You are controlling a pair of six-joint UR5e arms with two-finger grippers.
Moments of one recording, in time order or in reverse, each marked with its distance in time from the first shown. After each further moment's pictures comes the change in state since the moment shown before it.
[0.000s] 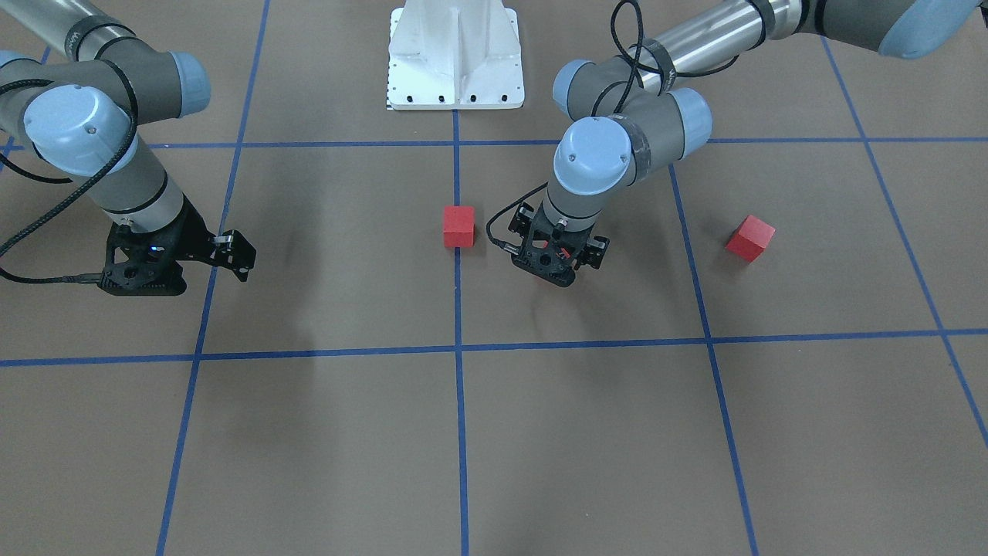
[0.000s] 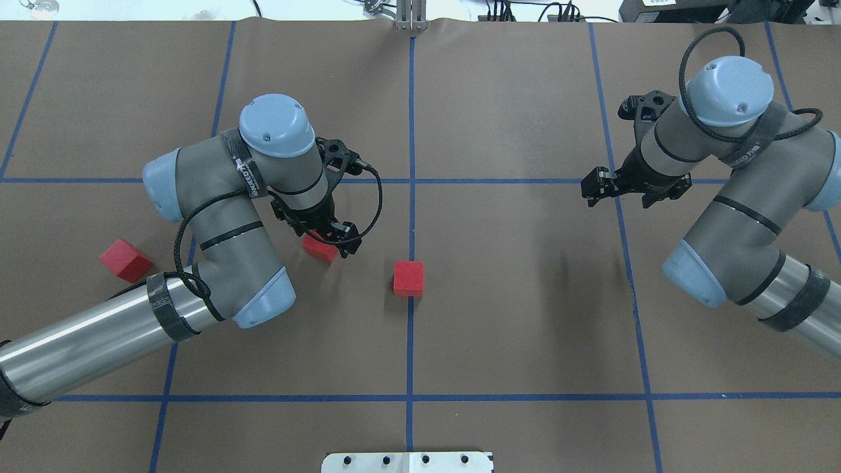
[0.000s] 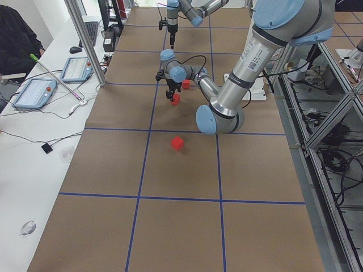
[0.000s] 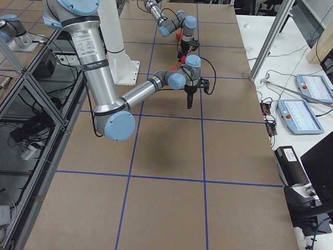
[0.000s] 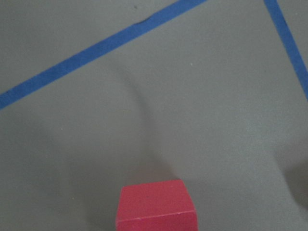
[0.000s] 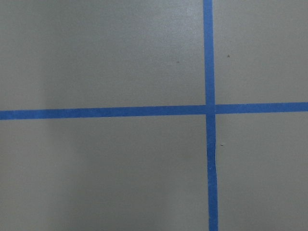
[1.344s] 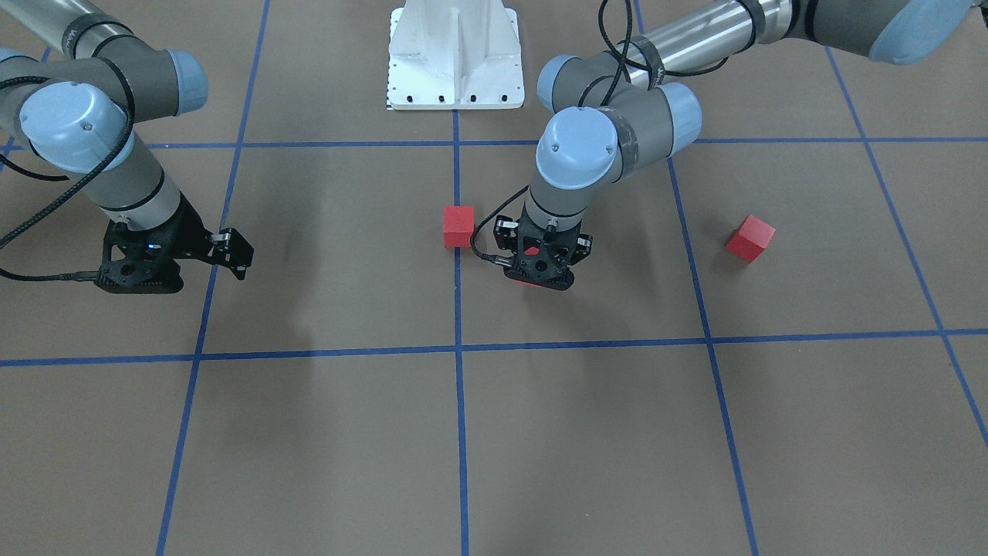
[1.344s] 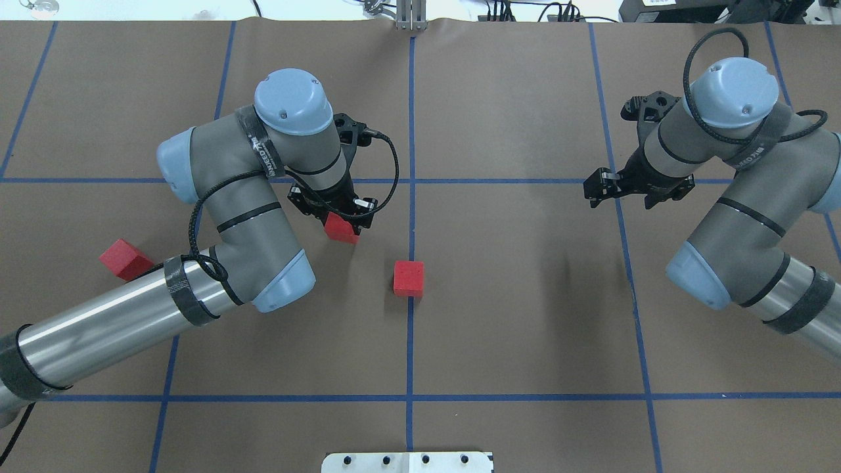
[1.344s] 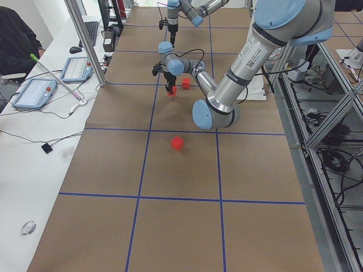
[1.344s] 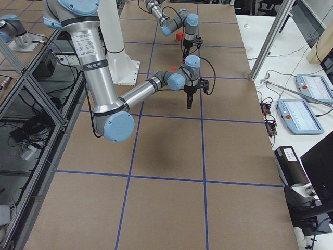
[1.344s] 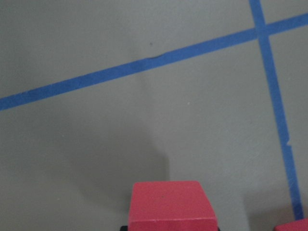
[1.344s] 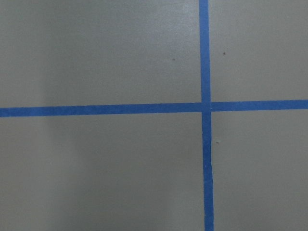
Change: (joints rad) left arm -0.015 -0.097 0.039 0.006 0.019 -0.261; right arm 0.001 -0.012 0.010 0.003 -0.002 -0.001
